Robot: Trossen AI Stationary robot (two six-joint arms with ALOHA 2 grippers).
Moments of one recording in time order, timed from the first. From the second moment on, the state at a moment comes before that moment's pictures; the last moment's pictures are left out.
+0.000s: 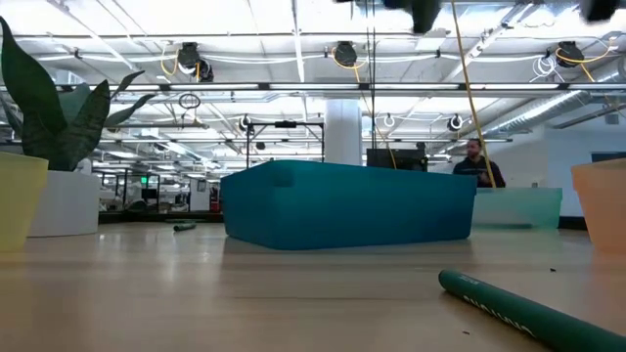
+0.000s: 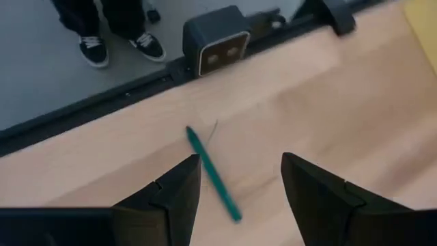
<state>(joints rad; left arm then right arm) -0.93 1.55 1.13 -1.06 0.05 -2.26 0.54 1.94 1.42 -0.43 -0.17 -0.54</state>
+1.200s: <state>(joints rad) -0.83 1.48 1.18 -1.04 -0.51 -2.03 0.48 2.14 1.42 -0.38 -0.29 -0.73</state>
